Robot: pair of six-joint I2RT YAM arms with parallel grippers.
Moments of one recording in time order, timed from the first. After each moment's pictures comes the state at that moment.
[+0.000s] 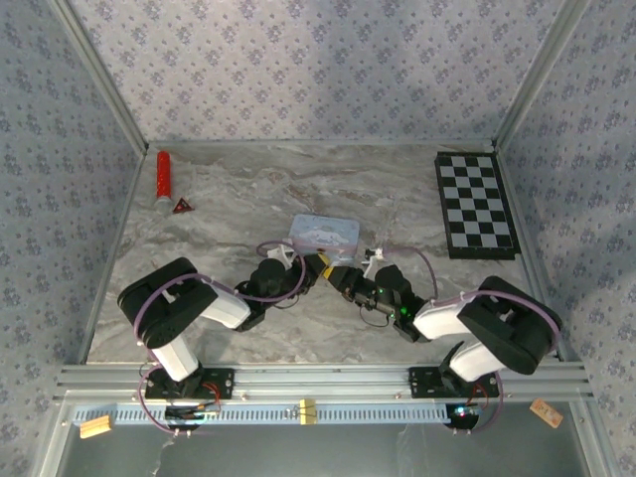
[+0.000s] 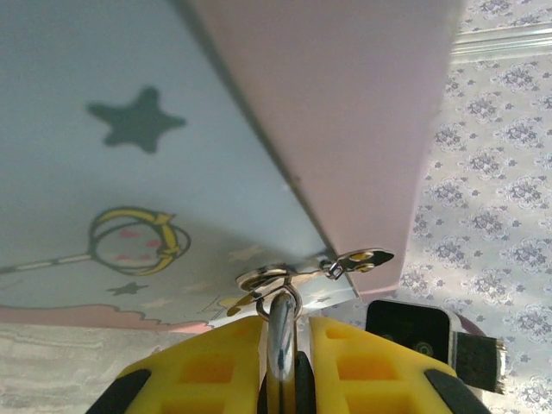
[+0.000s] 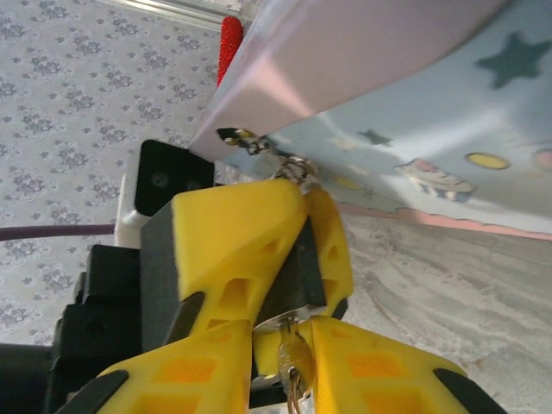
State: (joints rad) left arm -0.87 1.69 0.41 1.05 0.04 -1.47; right arm 0.82 1.45 0.25 0.96 -0.14 1.28
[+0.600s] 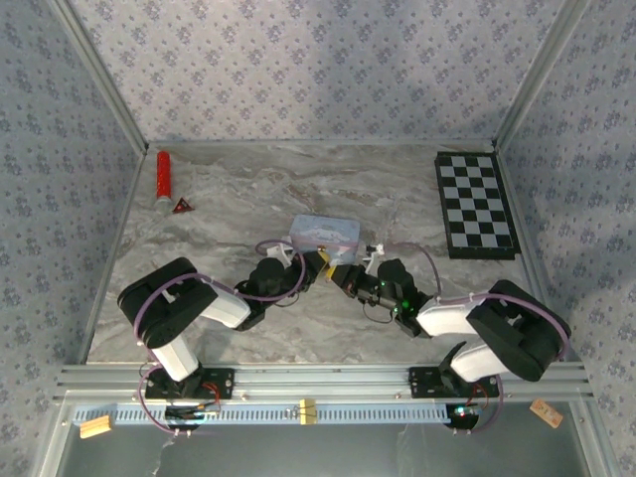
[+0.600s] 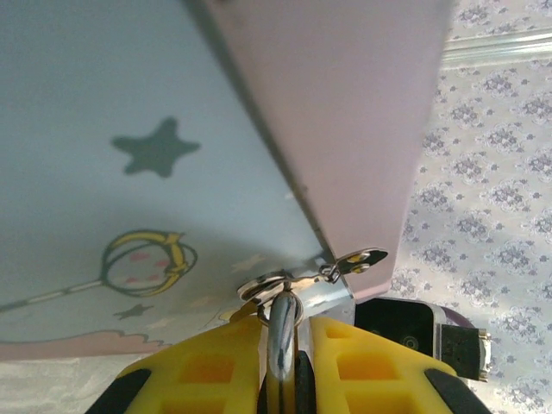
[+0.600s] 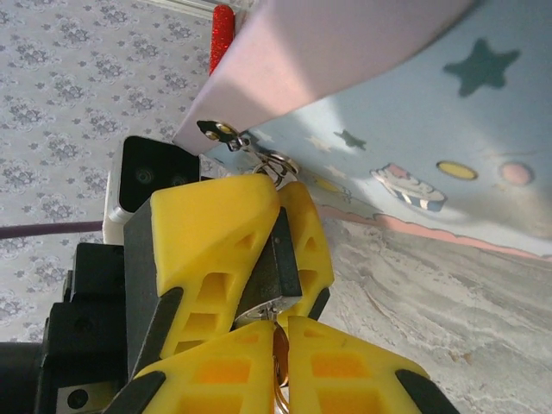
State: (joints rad) left arm -0.87 1.69 0.42 1.08 0.02 -1.47; right arm 0.76 1.42 0.29 0.86 -0.24 1.26
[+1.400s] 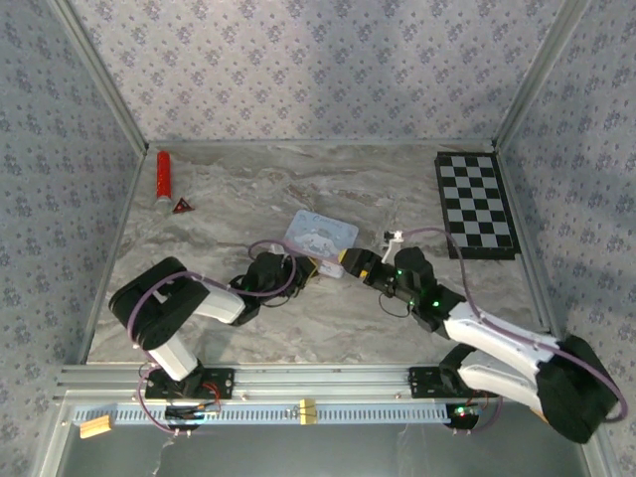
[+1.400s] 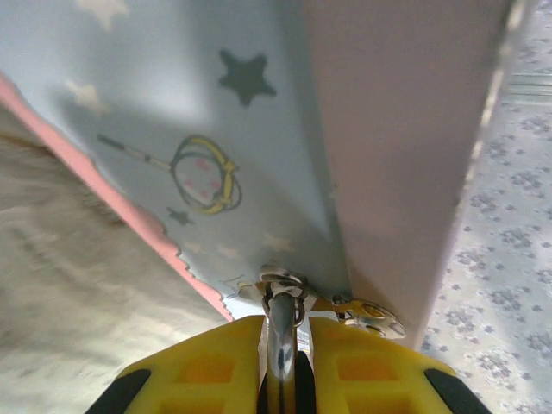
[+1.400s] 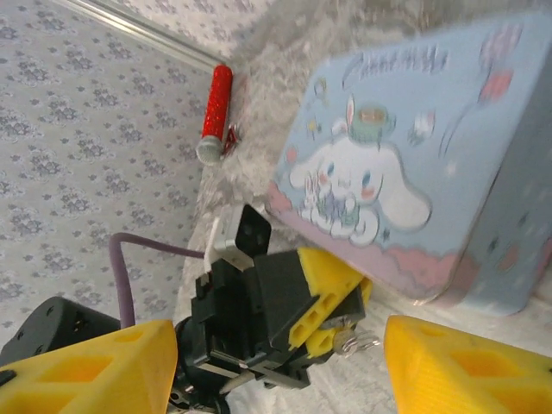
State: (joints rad) left arm -0.79 1.62 0.42 0.76 0.10 -1.55; right arm 0.71 0.95 0.39 0.27 -0.12 1.00
